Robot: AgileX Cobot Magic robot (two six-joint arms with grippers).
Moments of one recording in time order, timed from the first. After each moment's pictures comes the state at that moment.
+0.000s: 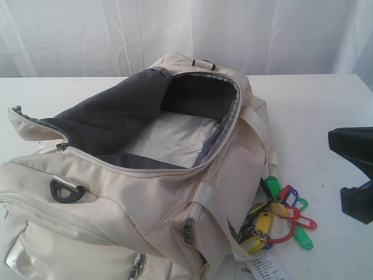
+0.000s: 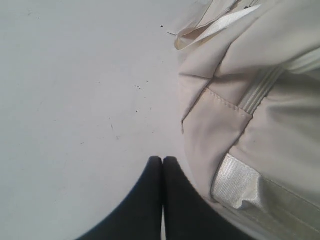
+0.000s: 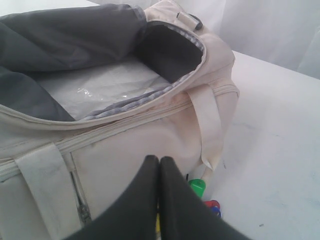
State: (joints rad) left arm 0.03 0.00 0.02 -0.10 0.51 0.03; right arm 0.60 0.62 -0.56 0.09 0.46 -0.12
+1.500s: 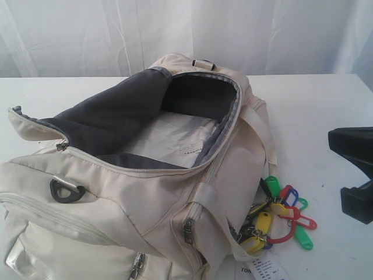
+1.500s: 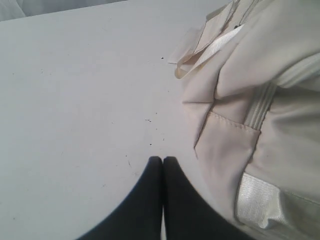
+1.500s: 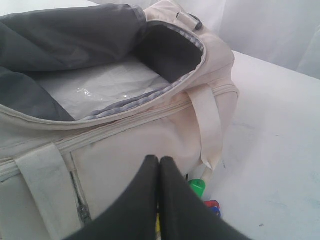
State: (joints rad) left arm 0.03 0.00 0.02 -0.10 0.41 0.23; right arm 0.60 0.62 -0.56 0.09 0.46 -0.12
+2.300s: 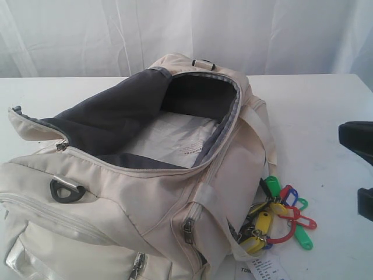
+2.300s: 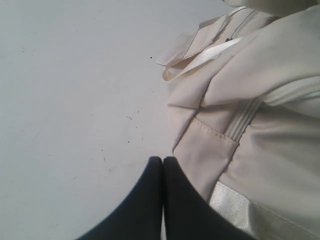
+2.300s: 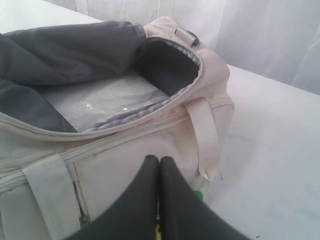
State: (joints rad) left arm -0.01 0.00 0.02 -0.10 0.41 0.05; right arm 0.60 0.55 -0.56 0.09 0.46 -0.12
